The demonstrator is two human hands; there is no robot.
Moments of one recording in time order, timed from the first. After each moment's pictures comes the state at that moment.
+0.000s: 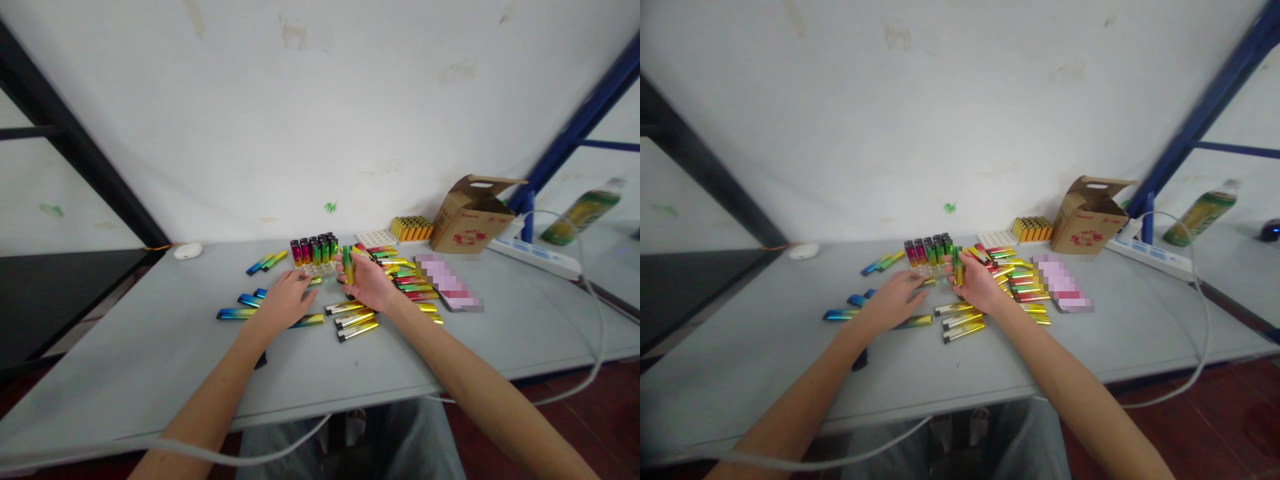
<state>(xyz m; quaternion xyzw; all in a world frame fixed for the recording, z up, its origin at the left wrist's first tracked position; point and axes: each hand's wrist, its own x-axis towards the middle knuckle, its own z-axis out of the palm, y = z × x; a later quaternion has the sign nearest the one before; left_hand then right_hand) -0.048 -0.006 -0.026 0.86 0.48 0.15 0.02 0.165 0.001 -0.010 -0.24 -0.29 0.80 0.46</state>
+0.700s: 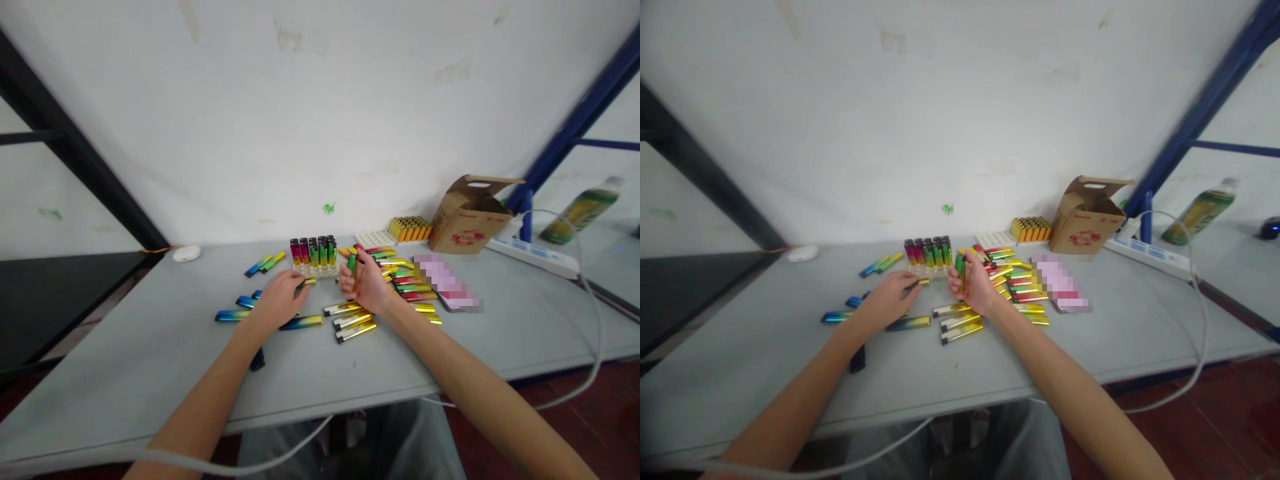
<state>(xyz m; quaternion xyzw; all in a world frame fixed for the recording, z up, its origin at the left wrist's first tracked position) -0.052 0.003 -0.025 0.85 0.50 0.18 0.04 0.164 -0.001 -0.010 -0.28 -0.32 0.80 0.42</state>
